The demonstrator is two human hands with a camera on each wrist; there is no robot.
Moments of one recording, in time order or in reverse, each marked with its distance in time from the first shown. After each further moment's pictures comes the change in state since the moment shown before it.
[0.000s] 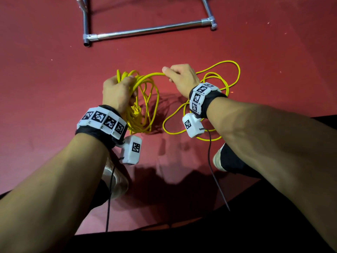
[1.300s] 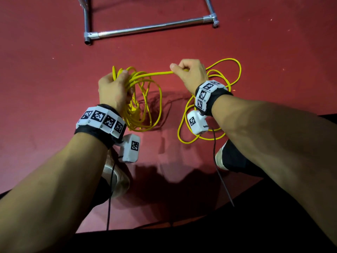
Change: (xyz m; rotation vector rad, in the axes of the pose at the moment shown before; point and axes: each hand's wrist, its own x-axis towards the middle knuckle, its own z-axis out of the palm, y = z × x) left_hand 0.003 -0.001 -0.006 -0.011 0.084 0.050; right_hand 0.001 0.011 -0.010 0.010 0.141 0.022
